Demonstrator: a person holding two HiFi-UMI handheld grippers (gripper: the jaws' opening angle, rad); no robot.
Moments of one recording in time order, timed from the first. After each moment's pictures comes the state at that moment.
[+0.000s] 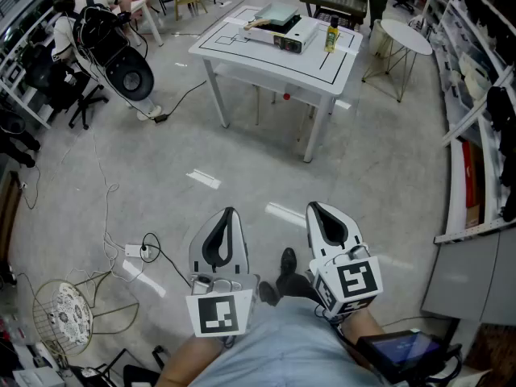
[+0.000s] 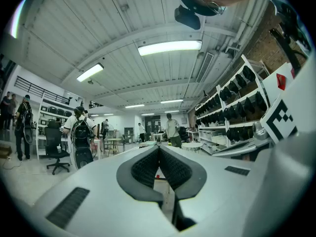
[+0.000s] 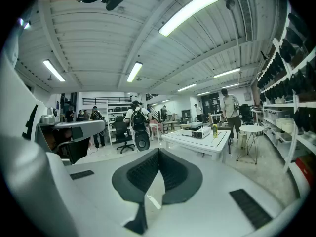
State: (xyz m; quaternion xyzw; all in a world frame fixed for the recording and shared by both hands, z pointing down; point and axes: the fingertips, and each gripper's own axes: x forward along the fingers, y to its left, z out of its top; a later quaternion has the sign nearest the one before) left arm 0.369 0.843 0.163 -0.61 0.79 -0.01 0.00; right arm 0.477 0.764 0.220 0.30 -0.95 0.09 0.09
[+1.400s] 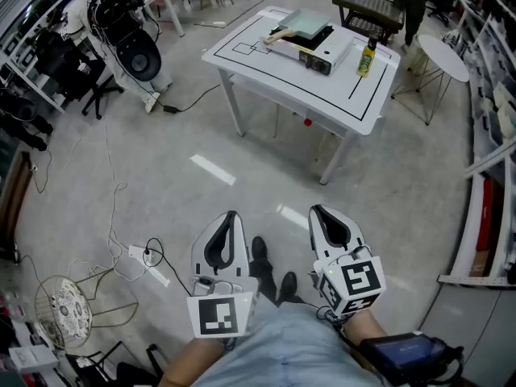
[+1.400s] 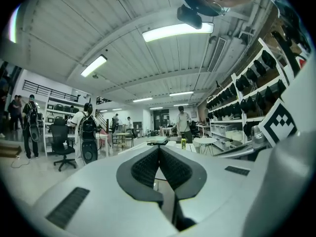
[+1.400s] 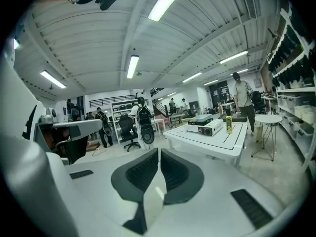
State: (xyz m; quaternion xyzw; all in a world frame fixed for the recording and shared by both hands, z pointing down) left arm 0.284 0.670 0.174 -0.57 0.82 -0.03 -0.03; right arm 0.385 0.578 0.245 0.23 -0.96 0.13 0.11
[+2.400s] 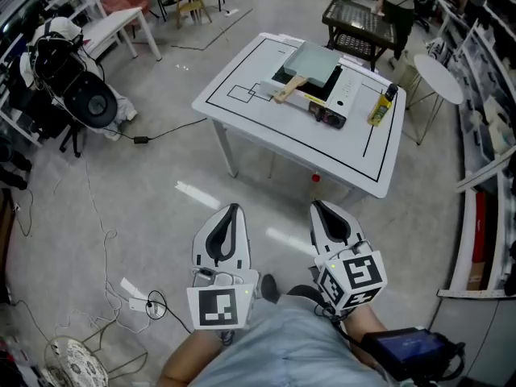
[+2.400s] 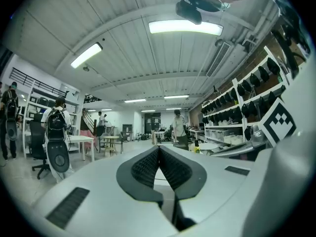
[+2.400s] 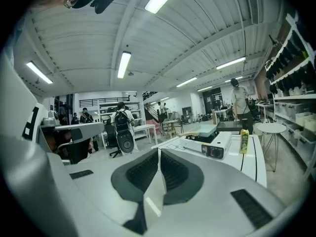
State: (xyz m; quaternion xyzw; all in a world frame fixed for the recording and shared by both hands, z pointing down) left arm 0.072 0.486 0.162 -0.62 0.78 -0.01 -0.01; right arm 0.182 0.406 0.223 0.29 -0.95 0.11 0.09
